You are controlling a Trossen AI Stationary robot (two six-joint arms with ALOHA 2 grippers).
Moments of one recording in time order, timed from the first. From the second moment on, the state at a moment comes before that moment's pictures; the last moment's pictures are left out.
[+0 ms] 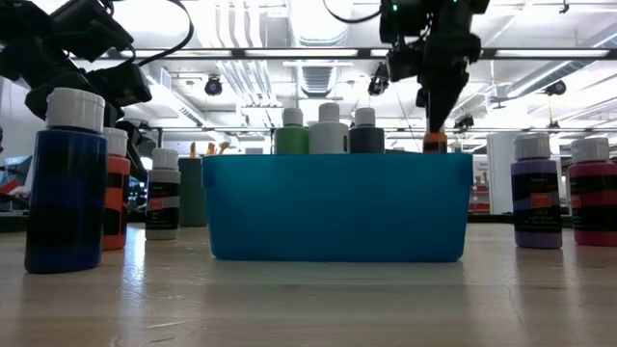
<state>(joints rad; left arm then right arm) 0.05 0.68 0.34 -0.41 -0.03 -0.20 -0.30 1.51 1.27 -1.12 -0.08 -0.01</state>
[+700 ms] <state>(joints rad) 0.05 0.68 0.34 -0.41 -0.03 -0.20 -0.17 1.50 1.47 -1.23 -0.08 0.09</state>
